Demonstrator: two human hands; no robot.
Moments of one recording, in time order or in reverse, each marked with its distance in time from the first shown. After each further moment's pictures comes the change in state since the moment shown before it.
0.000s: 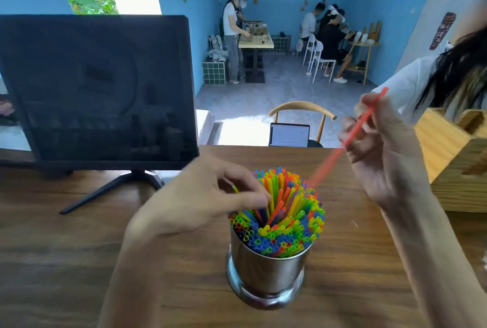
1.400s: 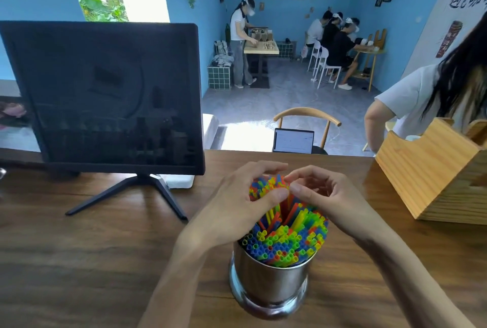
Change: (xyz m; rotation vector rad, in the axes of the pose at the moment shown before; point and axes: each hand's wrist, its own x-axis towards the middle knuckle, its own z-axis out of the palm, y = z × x) left_hand 0.021 -0.035 0.037 0.136 0.142 -0.063; right_hand -0.031 0.048 -0.017 -0.845 -0.315 0.287
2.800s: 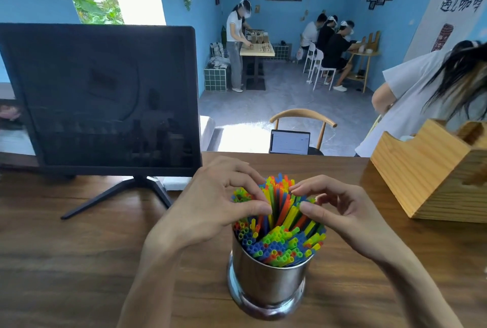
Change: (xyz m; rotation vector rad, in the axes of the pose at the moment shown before) left_hand -0.013 0.009 -0.031 0.091 0.067 0.120; right_hand -0.025 0.008 -0.013 -0.093 -0.015 -0.184
